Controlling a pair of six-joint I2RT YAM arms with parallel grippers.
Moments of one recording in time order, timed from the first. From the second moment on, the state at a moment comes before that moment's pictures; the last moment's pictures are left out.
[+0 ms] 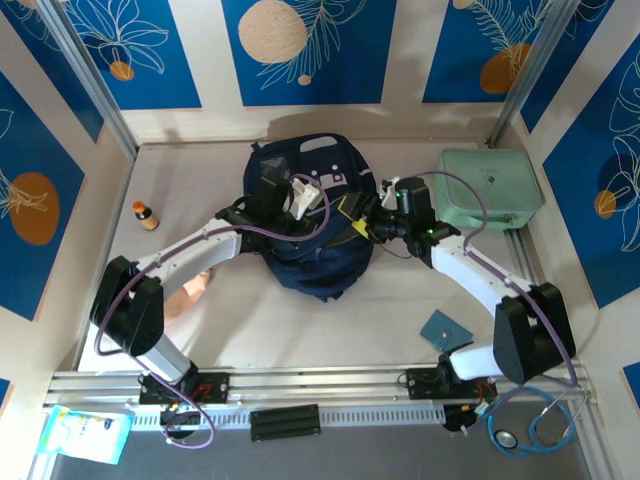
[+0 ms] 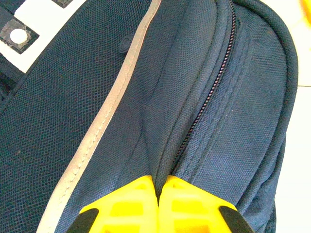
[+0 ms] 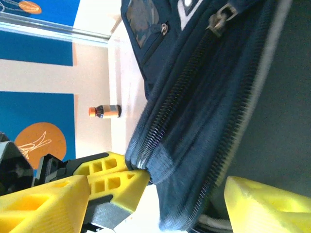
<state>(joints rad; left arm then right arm) -0.62 1.60 1.20 -0.36 0.20 0.01 0.39 1.39 0.91 -0.07 -0.49 1.04</state>
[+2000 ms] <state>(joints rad) -0.93 1.67 1.16 -0.55 -0.40 -0.82 0.50 1.63 1.20 -0.28 -0.39 1.07</state>
